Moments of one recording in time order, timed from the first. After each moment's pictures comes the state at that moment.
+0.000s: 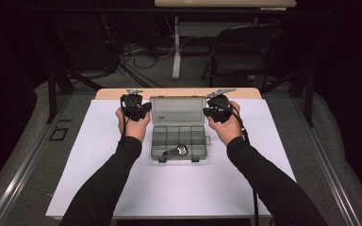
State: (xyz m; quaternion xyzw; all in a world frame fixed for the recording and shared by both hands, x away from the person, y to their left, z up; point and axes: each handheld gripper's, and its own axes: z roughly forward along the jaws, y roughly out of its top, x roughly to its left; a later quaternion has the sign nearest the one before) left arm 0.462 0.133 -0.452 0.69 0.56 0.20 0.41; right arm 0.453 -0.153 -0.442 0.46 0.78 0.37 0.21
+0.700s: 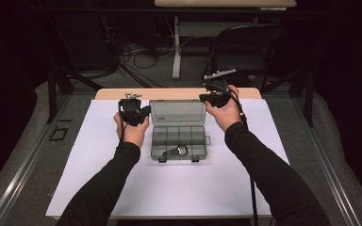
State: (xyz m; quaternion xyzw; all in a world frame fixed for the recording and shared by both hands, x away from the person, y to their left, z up) left arm 0.446 0.136 -0.453 0.69 0.55 0.20 0.42; right arm 0.467 -0.141 -0.389 0.46 0.77 0.38 0.20
